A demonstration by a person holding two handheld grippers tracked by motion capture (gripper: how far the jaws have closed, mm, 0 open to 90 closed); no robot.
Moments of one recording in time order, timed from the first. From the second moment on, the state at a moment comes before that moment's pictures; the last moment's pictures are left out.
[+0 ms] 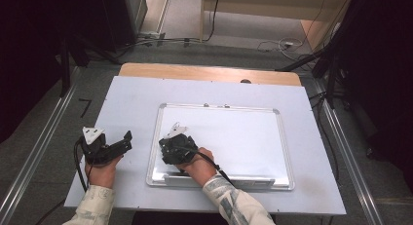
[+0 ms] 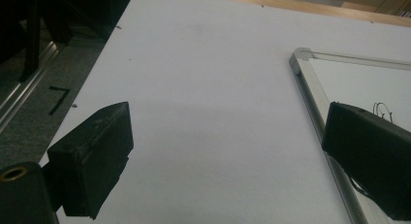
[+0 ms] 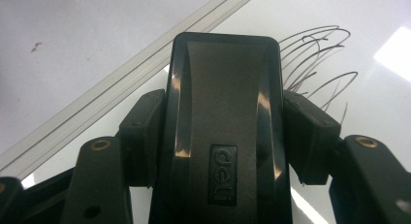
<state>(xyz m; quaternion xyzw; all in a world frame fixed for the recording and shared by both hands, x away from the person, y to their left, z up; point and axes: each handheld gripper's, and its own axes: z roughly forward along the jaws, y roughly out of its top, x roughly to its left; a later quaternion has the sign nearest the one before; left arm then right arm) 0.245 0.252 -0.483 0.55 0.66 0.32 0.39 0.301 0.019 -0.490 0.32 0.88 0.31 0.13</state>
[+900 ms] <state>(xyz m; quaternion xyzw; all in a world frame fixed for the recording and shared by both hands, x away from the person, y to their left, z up) 0.245 0.253 -0.483 0.55 0.66 0.32 0.39 0.324 0.016 -0.491 0.34 0.88 0.32 0.13</state>
